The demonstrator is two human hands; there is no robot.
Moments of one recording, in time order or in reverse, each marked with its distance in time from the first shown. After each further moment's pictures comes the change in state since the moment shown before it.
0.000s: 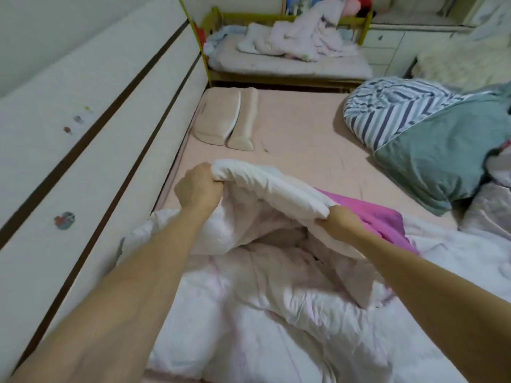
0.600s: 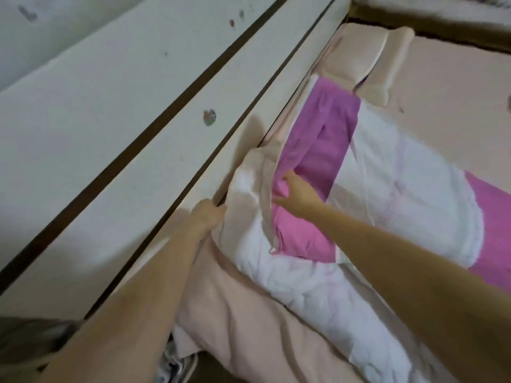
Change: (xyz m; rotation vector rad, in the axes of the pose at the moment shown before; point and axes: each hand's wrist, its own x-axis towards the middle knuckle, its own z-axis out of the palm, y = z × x) left_hand -0.140 -0.318 -0.021 -0.204 -0.524 -0.765; right_hand -0.054 -0.302 0.200 0.209 -0.248 -0.576
